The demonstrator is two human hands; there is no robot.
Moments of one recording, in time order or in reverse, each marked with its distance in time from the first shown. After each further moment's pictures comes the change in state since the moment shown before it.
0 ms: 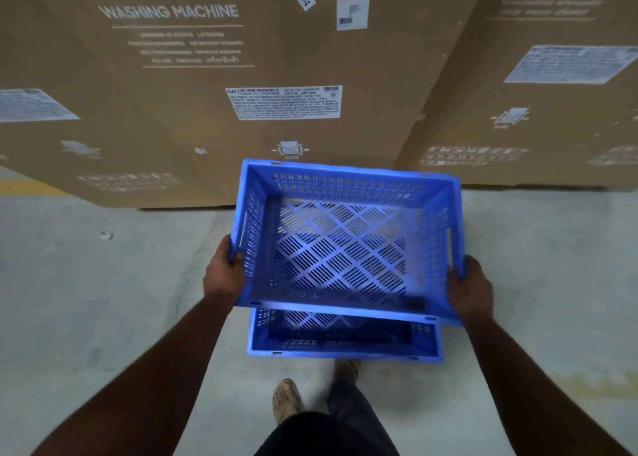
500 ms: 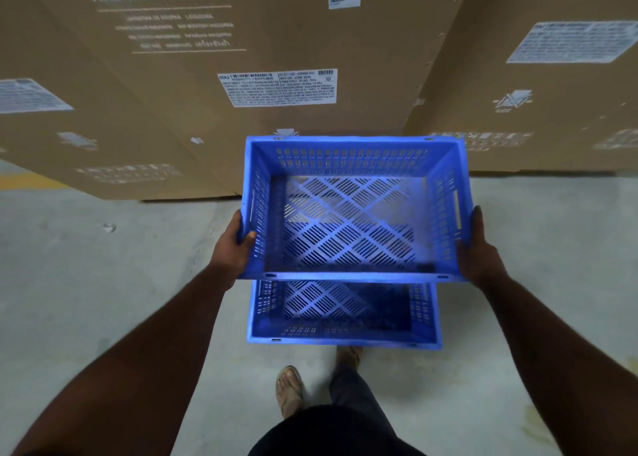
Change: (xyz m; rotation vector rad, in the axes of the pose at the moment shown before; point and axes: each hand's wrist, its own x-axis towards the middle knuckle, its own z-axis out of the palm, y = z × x) left_hand 0.037 -0.010 0.017 -0.272 -0.256 0.097; right_hand 0.040 -0.006 -0.022 -0.232 -0.199 -0.094
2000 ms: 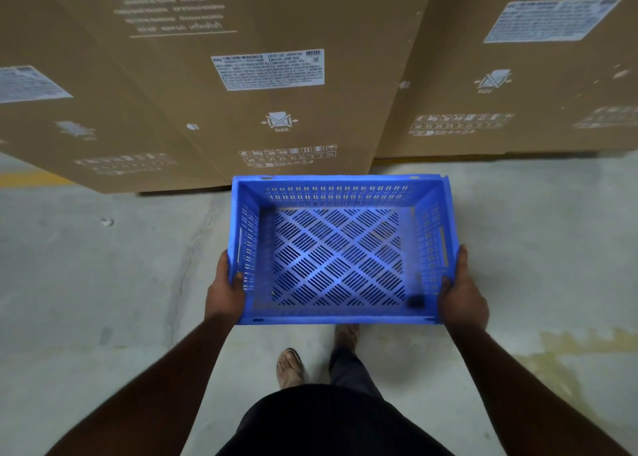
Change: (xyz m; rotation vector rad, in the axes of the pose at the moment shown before) left_hand -0.160 -0.012 0.012 0.365 0.161 -0.144; right_hand -0.124 0.065 0.062 -0.076 0.175 0.075
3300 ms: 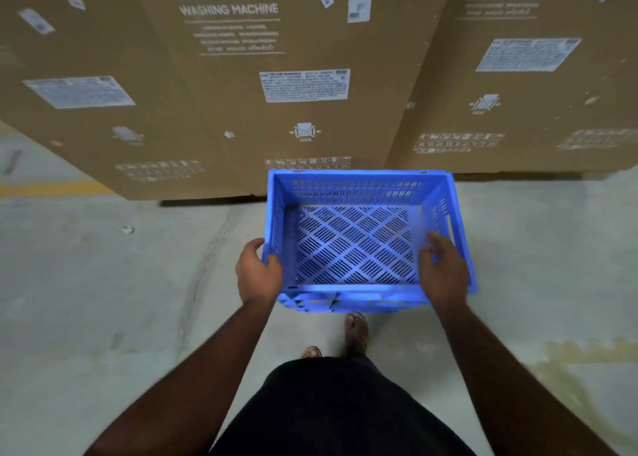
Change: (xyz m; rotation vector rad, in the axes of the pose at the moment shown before) left_hand -0.066 0.019 -0.040 -0.243 0.202 0.070; right_hand -0.101 -0.072 -0.017 0.538 0.256 -0.238
